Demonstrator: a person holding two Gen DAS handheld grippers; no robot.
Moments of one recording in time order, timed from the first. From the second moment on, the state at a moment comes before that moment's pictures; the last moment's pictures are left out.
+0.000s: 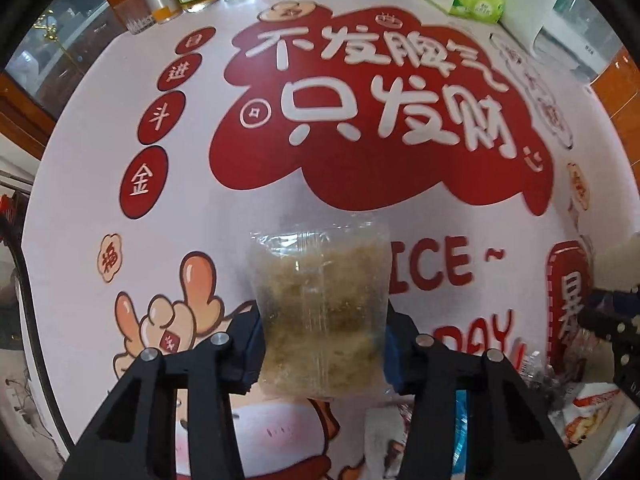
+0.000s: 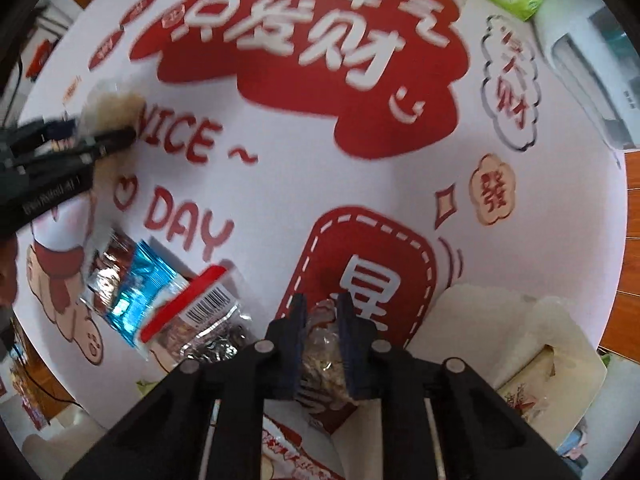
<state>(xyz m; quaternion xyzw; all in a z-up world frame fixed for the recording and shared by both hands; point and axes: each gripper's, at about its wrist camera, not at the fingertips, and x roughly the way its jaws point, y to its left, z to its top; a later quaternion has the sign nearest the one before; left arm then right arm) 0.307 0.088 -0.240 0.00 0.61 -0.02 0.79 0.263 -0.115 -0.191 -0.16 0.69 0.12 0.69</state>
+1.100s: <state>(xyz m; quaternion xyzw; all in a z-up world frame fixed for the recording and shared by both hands) 0.118 -0.124 -0.008 0.04 0.41 -0.17 0.89 0.068 -0.287 0.026 0.06 0.42 0.07 0.90</state>
